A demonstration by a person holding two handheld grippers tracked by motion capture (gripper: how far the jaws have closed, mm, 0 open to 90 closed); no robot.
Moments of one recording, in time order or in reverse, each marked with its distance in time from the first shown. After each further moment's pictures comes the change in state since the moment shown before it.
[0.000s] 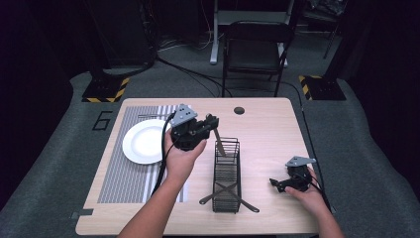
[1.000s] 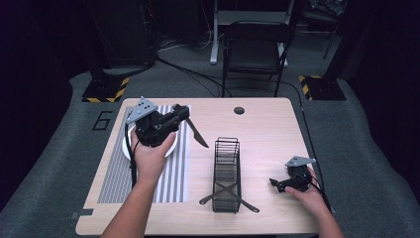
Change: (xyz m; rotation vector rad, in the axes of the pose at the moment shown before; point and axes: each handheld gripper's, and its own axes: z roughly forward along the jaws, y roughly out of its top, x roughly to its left) left arm 0.035 0.017 -0.067 -0.104 0.062 -0.051; right arm 0.000 0.000 0.000 0.000 0.000 0.000
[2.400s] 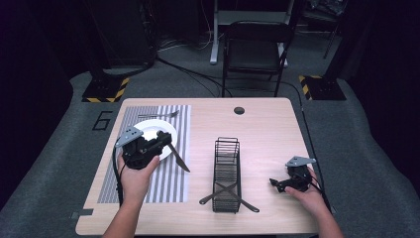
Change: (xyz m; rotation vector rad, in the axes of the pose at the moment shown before) left arm 0.037 -0.076 -0.028 0.111 0.092 -0.101; right arm 0.000 0.000 0.000 -0.003 0.001 -0.003
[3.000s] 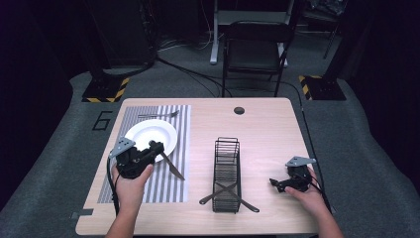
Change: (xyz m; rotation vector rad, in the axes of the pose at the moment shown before) left arm 0.019 -0.030 -0.010 0.003 0.048 -0.067; right arm 0.000 0.000 0.000 -0.005 0.000 -0.005
